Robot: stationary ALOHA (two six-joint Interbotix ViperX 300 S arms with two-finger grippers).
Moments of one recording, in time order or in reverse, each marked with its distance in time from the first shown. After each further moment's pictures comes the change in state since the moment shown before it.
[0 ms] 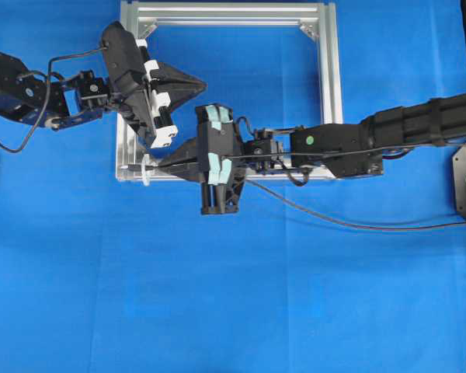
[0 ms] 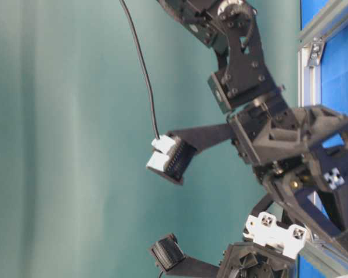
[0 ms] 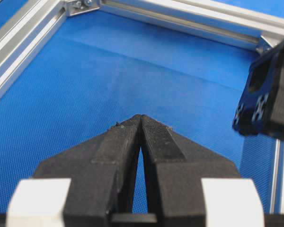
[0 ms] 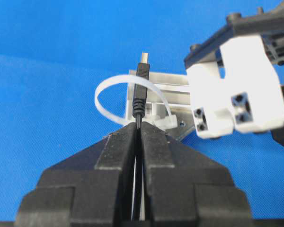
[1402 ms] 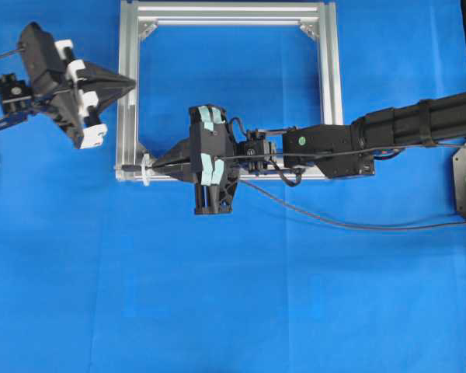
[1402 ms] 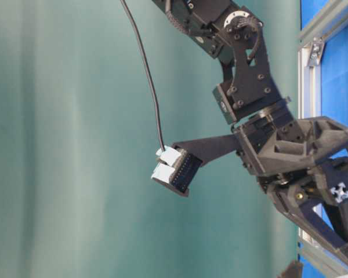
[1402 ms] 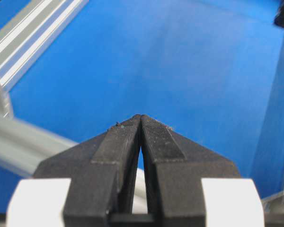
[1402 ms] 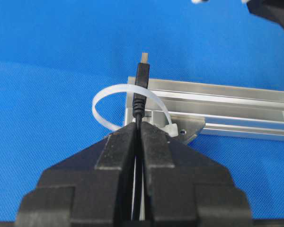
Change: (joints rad) left arm 0.084 -0.252 0.347 0.002 -0.040 0.000; right arm 0.000 0.021 -0.026 0.000 0.000 0.000
